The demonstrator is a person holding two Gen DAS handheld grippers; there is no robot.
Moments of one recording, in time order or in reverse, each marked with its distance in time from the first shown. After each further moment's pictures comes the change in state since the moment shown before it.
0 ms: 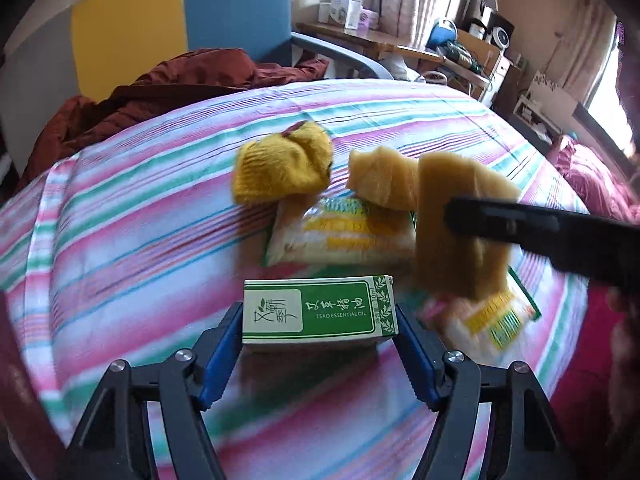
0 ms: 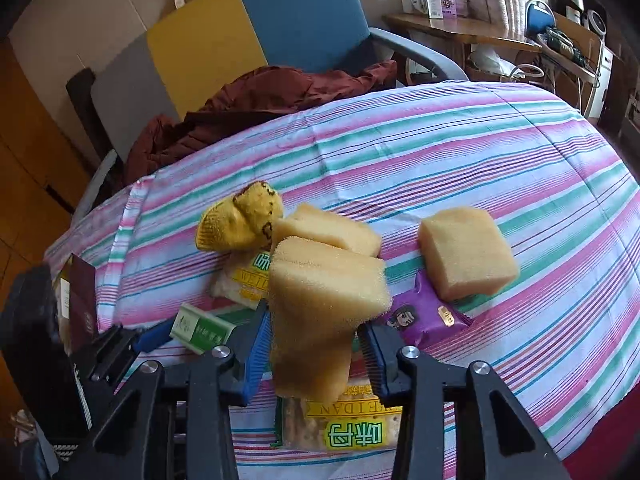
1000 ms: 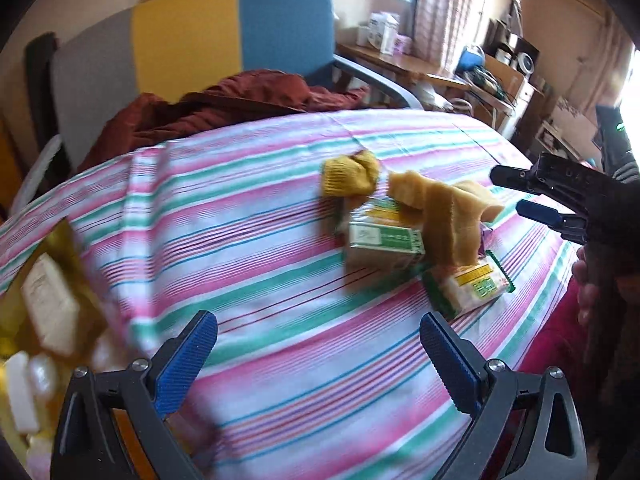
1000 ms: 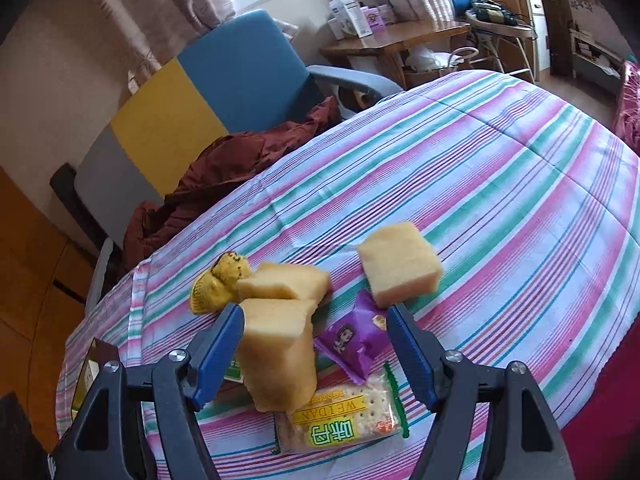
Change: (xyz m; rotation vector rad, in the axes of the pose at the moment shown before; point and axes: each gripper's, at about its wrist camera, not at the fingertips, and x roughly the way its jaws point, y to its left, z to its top) left arm -0.085 0.019 -0.028 -0.061 -0.048 0.088; right arm -0.040 -0.042 0.001 0.241 -0.148 0.021
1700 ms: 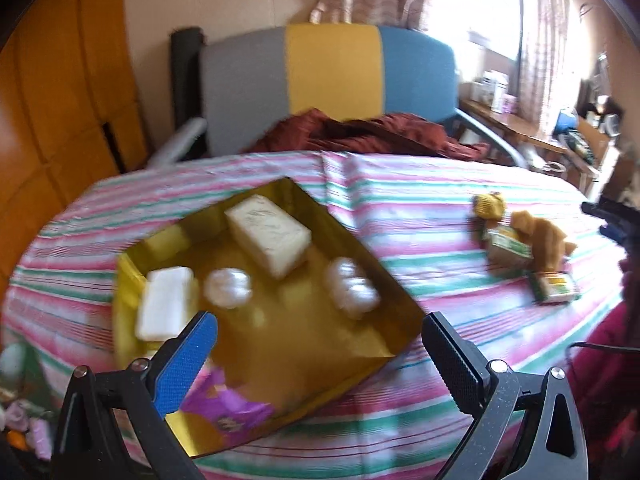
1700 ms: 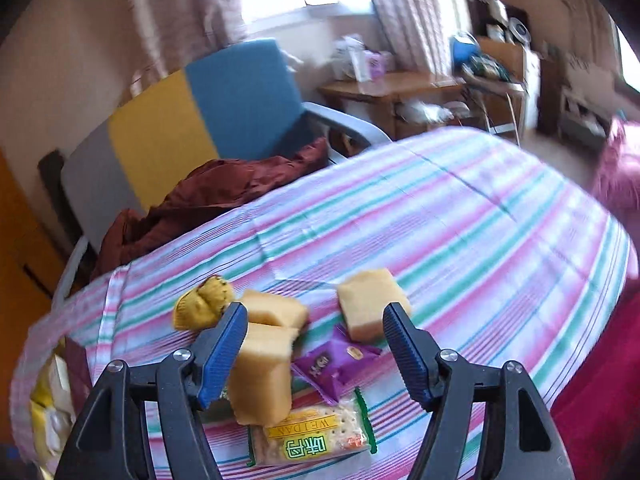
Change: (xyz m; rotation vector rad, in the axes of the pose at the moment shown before) left arm -0.133 0.109 -0.091 -0.233 -0.146 0.314; right arm -0.023 0.008 0.004 -0.073 -0.137 -0.126
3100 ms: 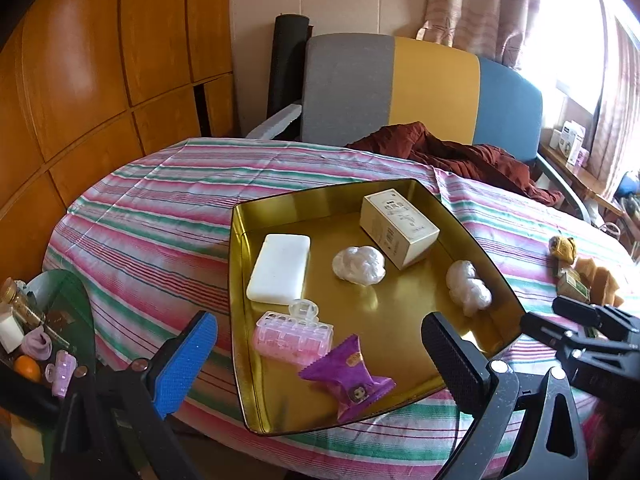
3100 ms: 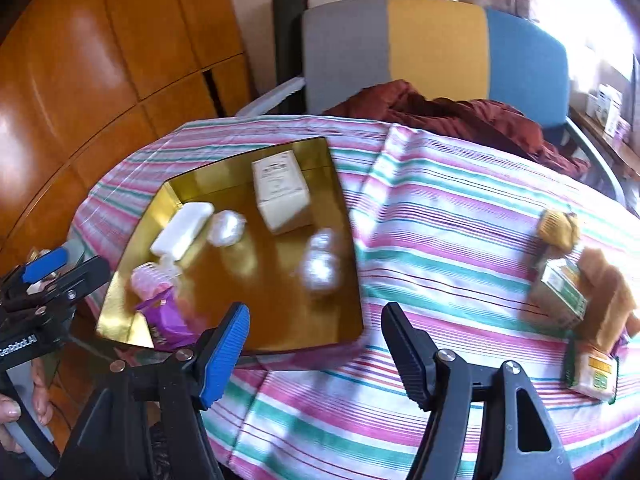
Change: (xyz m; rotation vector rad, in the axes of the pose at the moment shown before) left arm -0.030 0.096 -0.039 -0.229 -0.050 0.224; right arm -0.045 0.260 -0.181 -0.676 0.242 0.446
